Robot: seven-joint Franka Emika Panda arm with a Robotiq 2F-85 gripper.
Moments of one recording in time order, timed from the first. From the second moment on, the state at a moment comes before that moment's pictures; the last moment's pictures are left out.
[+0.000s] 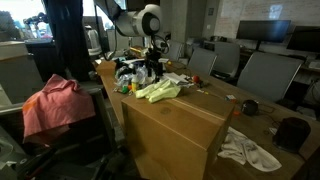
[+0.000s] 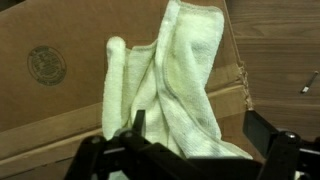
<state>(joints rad) -0.09 0.43 -0.19 -1.78 0.04 2.13 0.53</state>
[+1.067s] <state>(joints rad) -0.09 0.47 -0.18 -1.79 0.10 2.14 0.54</state>
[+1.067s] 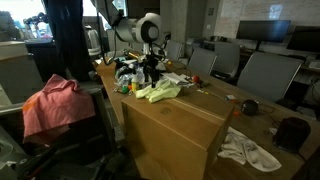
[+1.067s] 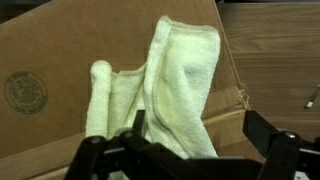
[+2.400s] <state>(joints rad) -0.11 0.51 -0.19 -1.78 0.10 2.15 0.55</state>
